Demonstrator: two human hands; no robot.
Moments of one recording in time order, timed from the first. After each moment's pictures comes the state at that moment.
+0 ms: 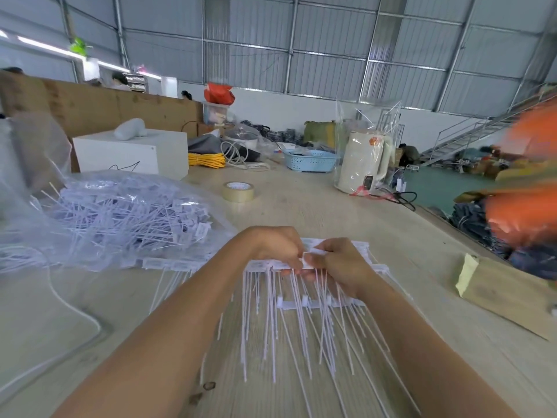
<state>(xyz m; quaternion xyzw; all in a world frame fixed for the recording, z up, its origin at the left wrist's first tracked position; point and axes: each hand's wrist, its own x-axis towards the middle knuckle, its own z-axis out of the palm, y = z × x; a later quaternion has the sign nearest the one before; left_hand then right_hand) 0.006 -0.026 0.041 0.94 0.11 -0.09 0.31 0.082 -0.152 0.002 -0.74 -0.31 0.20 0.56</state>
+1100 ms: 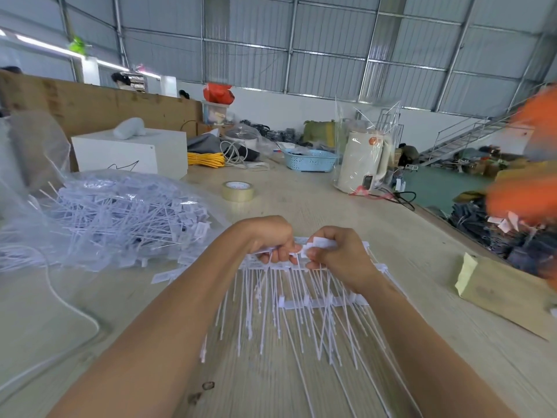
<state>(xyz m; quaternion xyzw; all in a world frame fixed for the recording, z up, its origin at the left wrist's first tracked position) 0.004 -0.015 0.048 0.87 0.21 -0.09 0.44 0.083 -0.151 0.008 -0.72 -0.39 0.11 0.57</state>
